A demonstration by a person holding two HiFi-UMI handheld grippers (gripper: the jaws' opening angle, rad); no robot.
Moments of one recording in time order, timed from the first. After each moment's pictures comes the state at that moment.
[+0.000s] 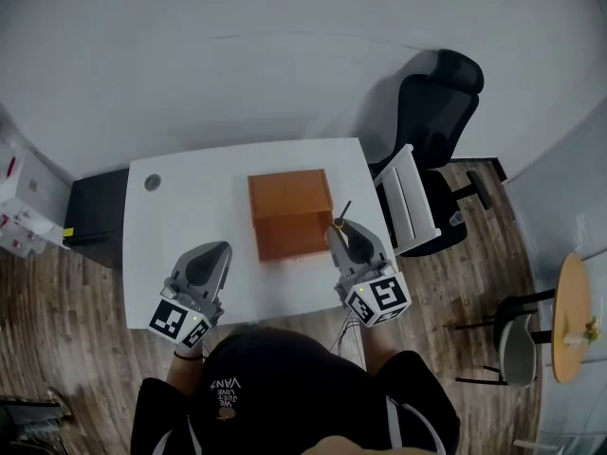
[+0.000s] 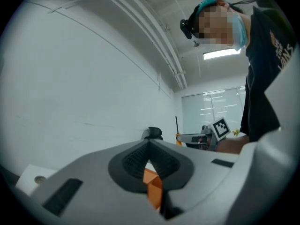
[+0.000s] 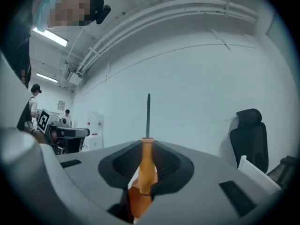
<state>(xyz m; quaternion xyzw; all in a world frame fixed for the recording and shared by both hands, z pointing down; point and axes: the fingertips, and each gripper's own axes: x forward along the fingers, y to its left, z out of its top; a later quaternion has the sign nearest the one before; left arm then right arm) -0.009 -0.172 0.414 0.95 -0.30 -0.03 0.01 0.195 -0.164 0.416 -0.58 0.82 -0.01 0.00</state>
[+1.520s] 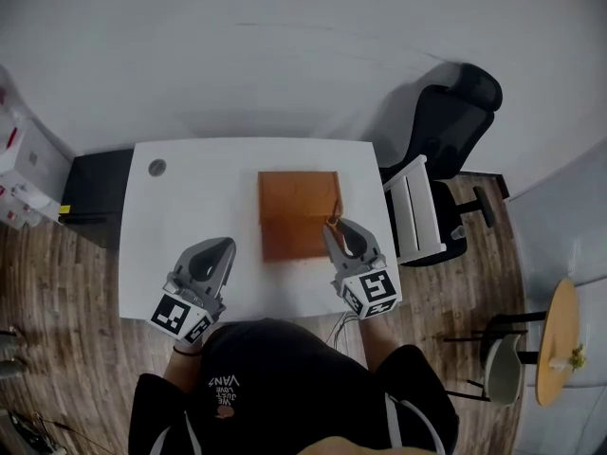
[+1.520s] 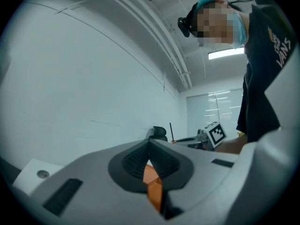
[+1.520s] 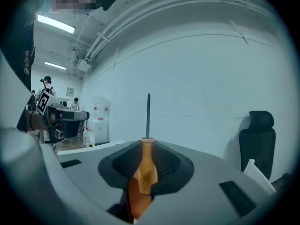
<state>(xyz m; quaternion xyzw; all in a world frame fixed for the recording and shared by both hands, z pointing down) -0.016 -0.190 0.436 0.95 -0.32 -0.03 0.03 0.178 -0.208 0.464 -0.54 0.84 -0.01 -0.08</state>
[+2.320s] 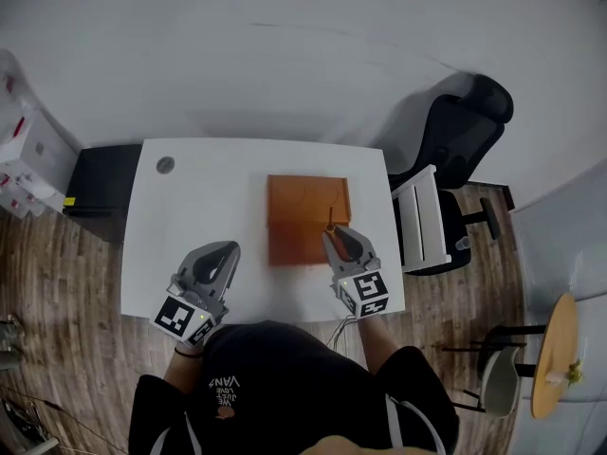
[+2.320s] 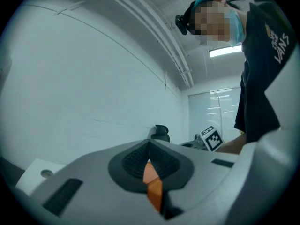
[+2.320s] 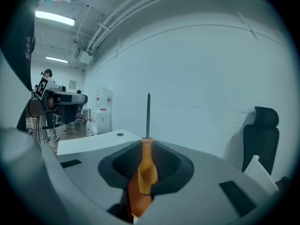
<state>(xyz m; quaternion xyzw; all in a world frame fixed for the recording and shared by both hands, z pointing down) -0.023 -0.193 0.443 0.94 -0.33 -0.02 0.03 0.170 -0.224 0.509 -0.52 0.84 -0.03 -0.14</state>
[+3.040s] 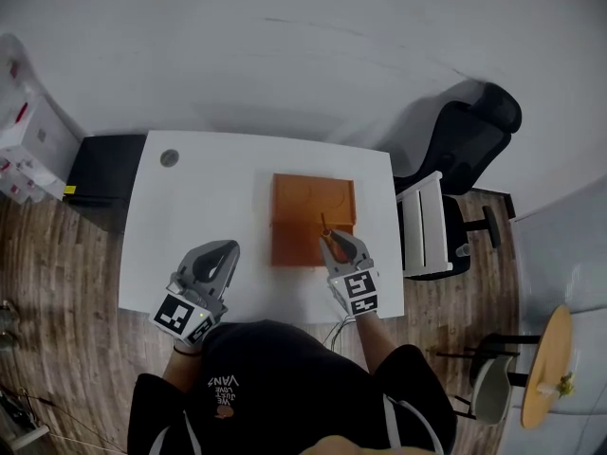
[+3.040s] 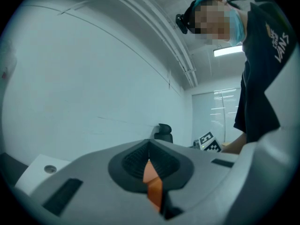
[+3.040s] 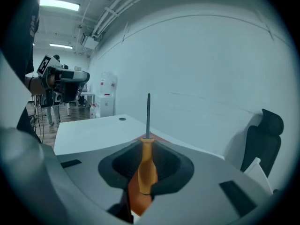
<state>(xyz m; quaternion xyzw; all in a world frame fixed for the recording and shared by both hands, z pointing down) -0.032 -0.202 0.455 0.94 -0.35 -0.02 0.04 0.163 -0.236 0.558 -0.50 0.84 -0.03 -0.22</state>
